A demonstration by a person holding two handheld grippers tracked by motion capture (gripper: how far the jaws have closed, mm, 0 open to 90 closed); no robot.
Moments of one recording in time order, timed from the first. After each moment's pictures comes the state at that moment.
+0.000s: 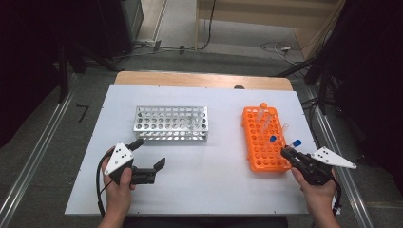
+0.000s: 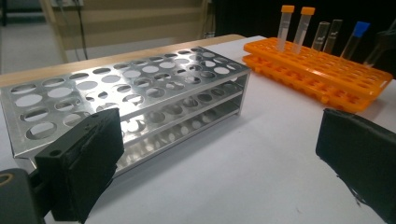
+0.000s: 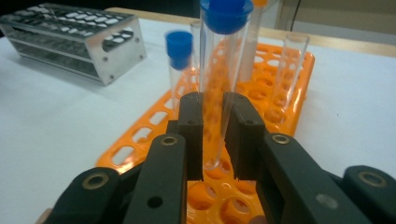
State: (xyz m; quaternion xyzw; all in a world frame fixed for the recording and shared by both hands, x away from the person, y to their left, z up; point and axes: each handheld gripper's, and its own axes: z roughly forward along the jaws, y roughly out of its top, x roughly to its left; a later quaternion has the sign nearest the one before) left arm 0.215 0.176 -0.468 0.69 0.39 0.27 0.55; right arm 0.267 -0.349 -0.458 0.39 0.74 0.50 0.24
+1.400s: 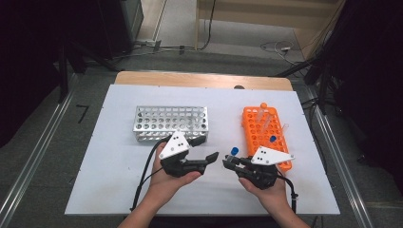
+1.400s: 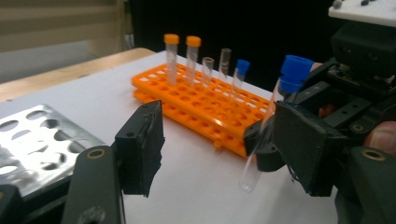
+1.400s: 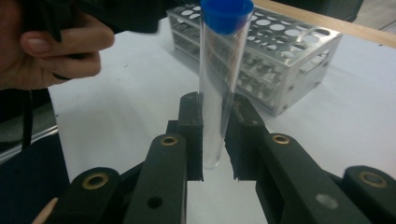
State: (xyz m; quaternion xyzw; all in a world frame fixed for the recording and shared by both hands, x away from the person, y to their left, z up) left arm 0.241 0.054 -0.423 0.74 0.29 0.14 0.59; right arm 0.249 -0.203 -0.440 0.23 0.82 0.51 0.11
